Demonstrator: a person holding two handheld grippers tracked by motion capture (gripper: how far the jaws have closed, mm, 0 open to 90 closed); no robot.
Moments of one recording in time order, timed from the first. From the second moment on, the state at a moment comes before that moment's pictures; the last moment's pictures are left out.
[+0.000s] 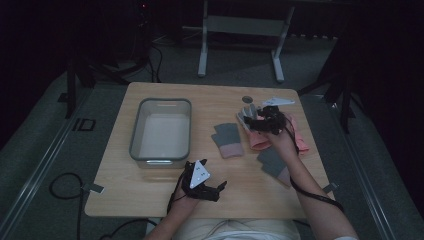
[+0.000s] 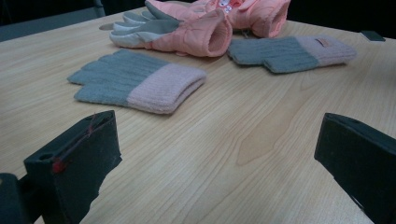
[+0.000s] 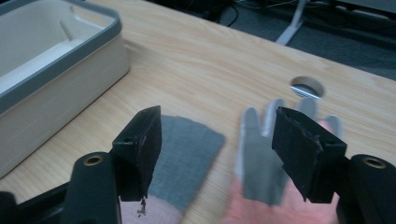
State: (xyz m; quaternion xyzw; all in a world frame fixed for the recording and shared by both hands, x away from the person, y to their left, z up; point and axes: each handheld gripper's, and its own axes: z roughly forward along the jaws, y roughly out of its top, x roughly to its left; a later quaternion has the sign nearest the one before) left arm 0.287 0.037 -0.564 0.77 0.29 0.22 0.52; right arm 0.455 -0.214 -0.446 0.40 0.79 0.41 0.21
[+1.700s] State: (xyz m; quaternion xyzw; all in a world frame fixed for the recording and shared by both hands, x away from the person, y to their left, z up) left arm 0.286 0.037 -0.564 0.77 0.29 0.22 0.52; right arm 0.454 -0.147 -0.502 0.42 0.84 0.31 0.14
